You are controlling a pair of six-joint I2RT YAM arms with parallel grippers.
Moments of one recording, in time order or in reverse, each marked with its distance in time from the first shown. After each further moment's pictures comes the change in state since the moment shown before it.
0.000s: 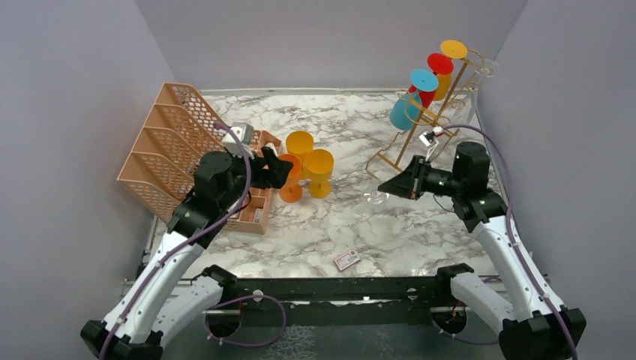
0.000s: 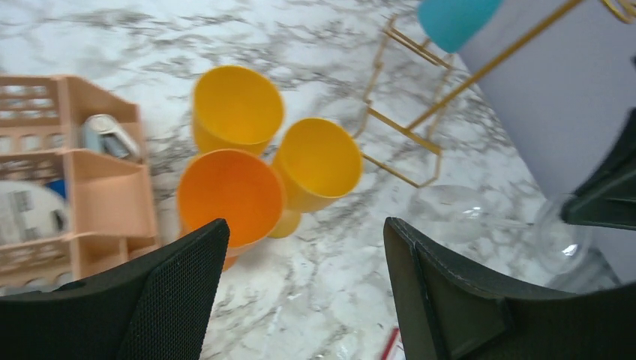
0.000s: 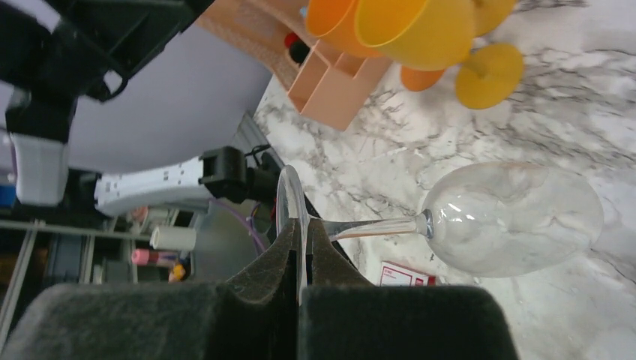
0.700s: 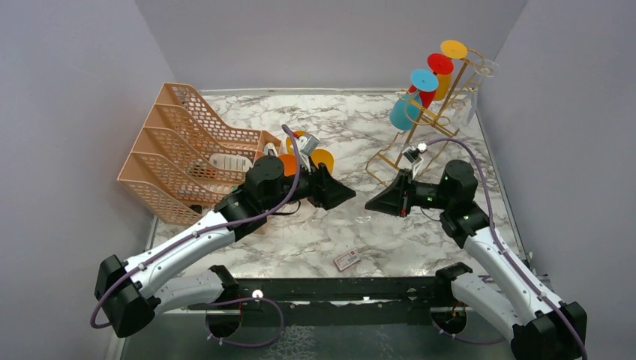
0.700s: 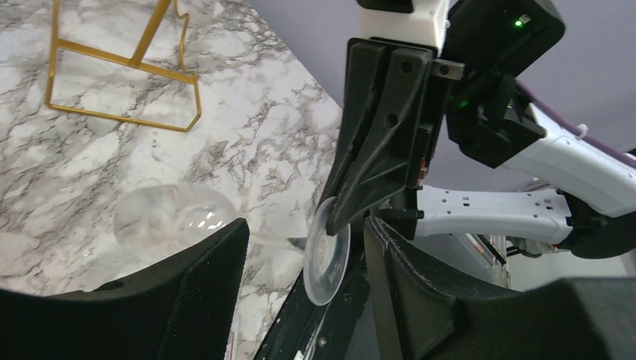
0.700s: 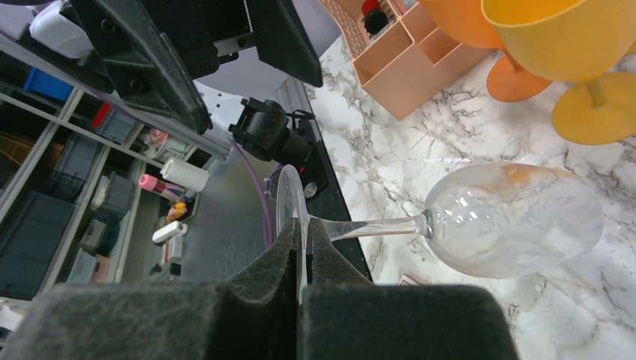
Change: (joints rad) left arm -0.368 0.294 0.019 0.371 0.327 -0.250; right arm 0.187 -0.037 -0.188 0.382 -0.119 0.010
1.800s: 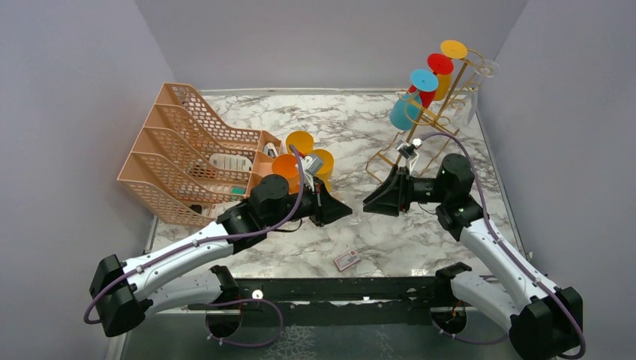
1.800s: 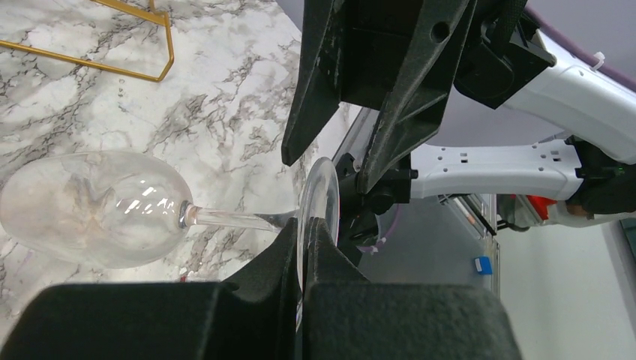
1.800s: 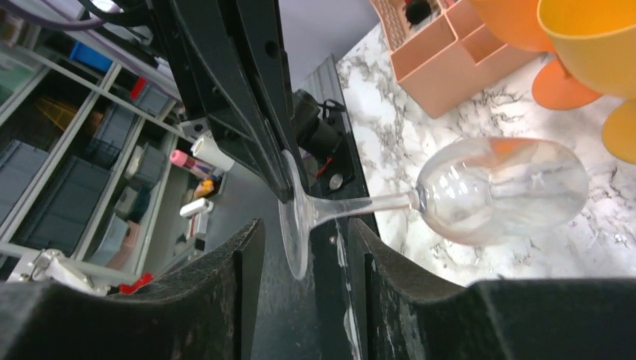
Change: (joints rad) left arm -0.122 -0.022 -0.101 0.047 -0.046 -0.040; right arm 0.001 0.079 -0.002 0.167 -0.111 0.088
